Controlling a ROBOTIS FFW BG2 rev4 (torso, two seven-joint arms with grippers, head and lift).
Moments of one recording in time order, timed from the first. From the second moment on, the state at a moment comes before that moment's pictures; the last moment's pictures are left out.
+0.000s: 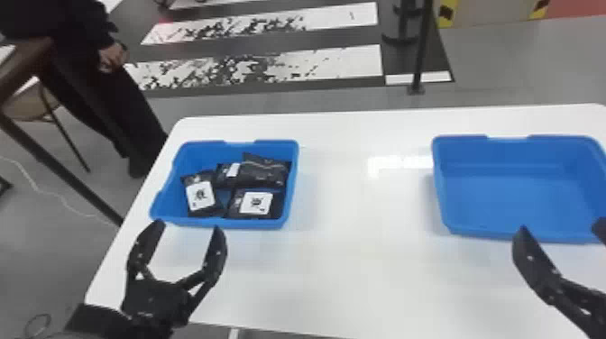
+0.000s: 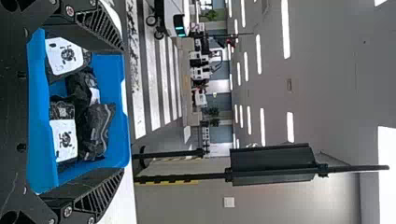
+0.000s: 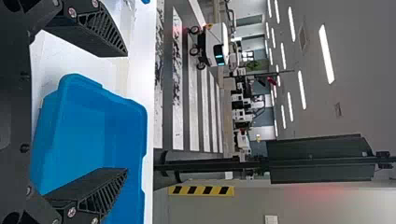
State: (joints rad) left arm 0.71 0.00 0.28 -1.87 0.12 -0.45 -0.30; right arm 0.83 -0.06 -0.10 -2.28 -0.16 0.03 0.28
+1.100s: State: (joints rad) left arm 0.71 0.00 0.27 -1.87 0.14 -0.46 -0.30; right arm 0.83 -0.06 -0.10 -2.28 -0.17 0.03 0.28
